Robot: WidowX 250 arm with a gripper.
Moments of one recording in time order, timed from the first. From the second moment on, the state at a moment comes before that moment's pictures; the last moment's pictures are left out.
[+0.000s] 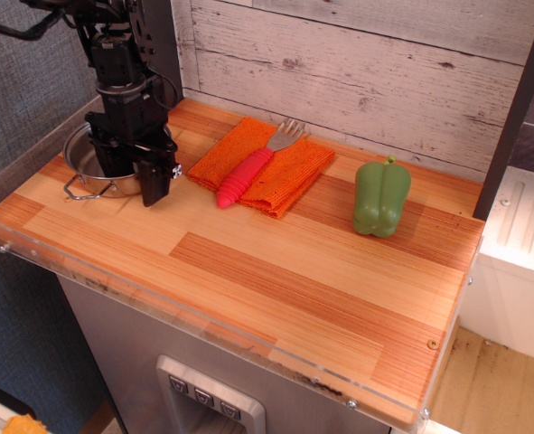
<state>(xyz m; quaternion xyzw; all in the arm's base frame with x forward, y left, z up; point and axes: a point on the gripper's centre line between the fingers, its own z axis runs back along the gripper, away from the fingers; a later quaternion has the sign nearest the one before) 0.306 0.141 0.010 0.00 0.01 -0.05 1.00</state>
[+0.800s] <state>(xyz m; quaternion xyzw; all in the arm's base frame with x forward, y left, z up) 0.286 0.110 0.075 0.00 -0.04 -0.08 1.00</state>
